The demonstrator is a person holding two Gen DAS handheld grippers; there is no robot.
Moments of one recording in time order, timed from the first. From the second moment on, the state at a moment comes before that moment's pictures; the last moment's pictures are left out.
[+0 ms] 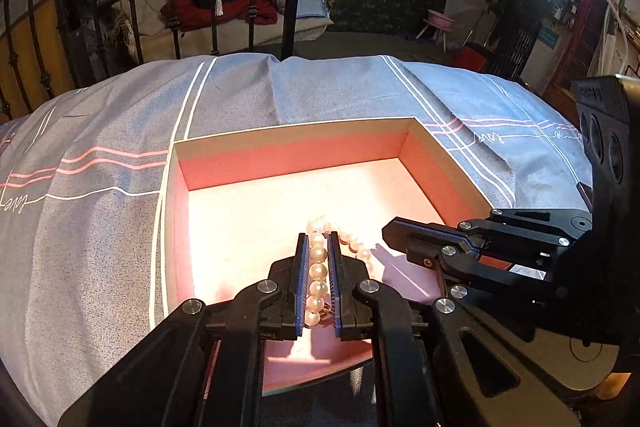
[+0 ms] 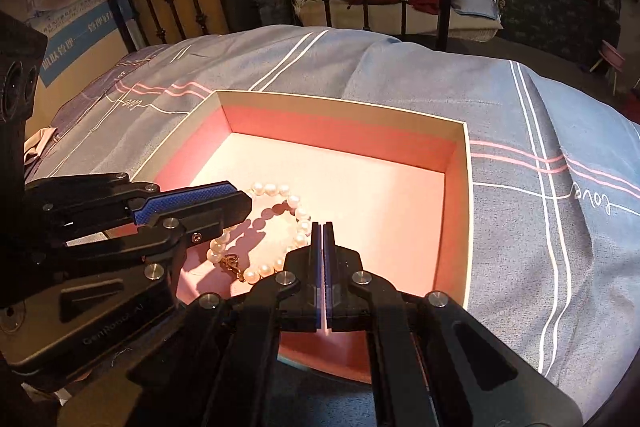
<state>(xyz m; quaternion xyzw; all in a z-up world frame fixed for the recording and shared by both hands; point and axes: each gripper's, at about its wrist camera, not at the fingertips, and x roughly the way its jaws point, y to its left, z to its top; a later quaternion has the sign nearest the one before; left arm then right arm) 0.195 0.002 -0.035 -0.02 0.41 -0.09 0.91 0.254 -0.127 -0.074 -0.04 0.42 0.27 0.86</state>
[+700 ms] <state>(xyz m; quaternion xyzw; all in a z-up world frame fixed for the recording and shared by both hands) 0.106 0.031 0.000 -0.08 0.37 -0.10 0.92 0.166 -0.207 -0.021 0.04 0.33 0.21 0.92</state>
